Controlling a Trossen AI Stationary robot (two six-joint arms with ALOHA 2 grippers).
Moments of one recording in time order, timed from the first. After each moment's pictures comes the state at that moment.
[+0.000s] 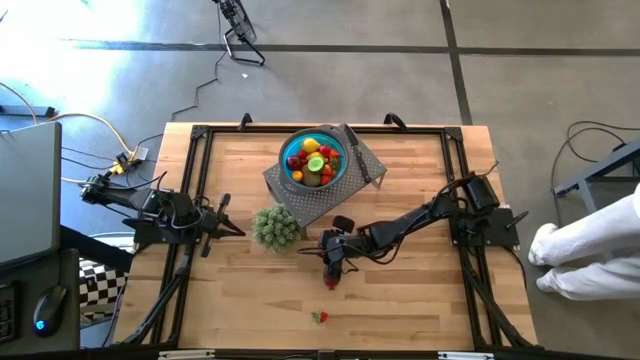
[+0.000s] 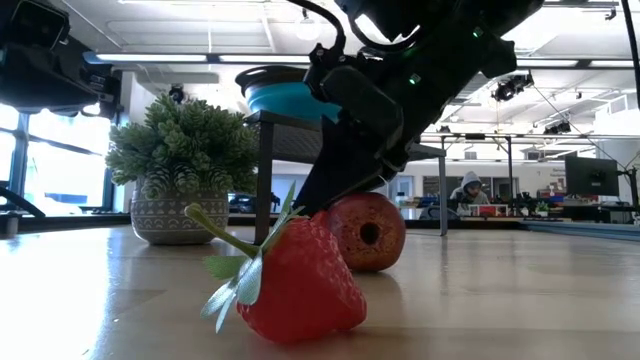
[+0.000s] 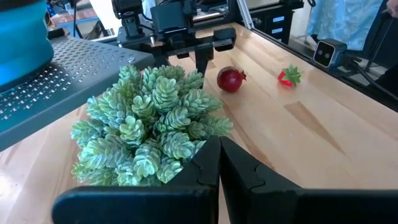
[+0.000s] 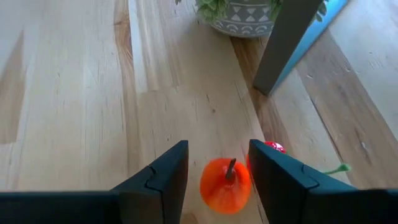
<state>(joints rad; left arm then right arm) -0.29 0.02 0.14 -0.35 -0.05 0.12 0.27 1.96 1.11 0.04 0.26 0.41</state>
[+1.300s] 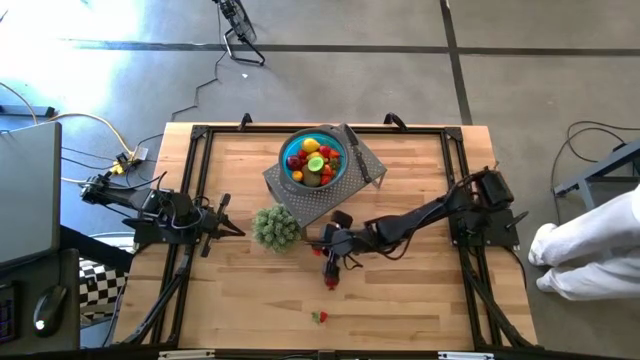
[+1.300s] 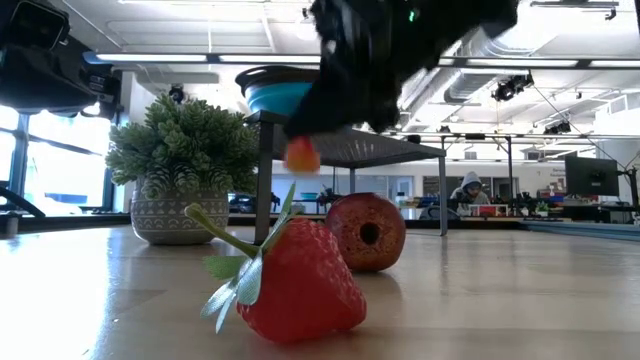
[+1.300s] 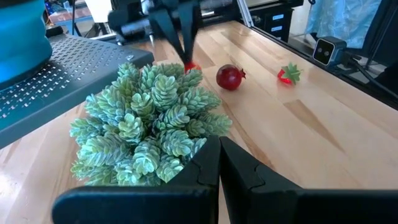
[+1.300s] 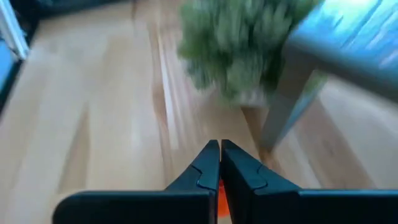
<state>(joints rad) -0.29 0.02 0.14 -0.36 -0.04 0.13 0.27 1.84 1.11 0.09 0.26 0.41</state>
